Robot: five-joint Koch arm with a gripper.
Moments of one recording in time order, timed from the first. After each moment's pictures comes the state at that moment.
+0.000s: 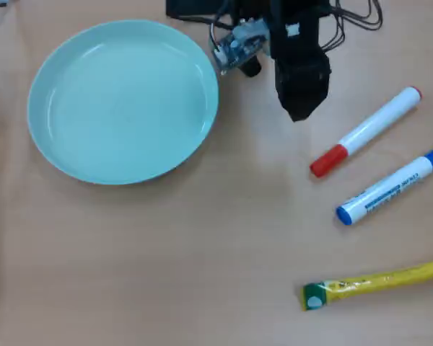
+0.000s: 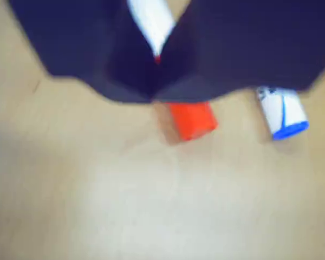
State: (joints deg) arm 79.2 104.2 102.7 61.2 2.9
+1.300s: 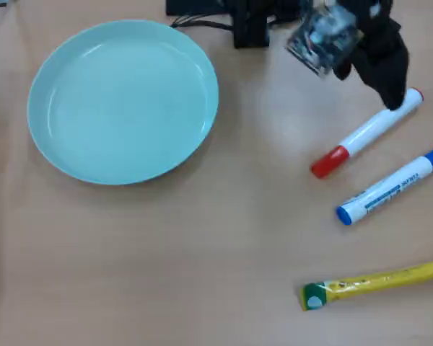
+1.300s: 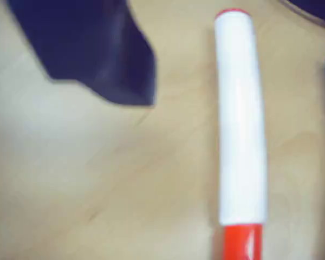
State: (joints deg) arm 54.4 89.0 77.6 88.8 1.8
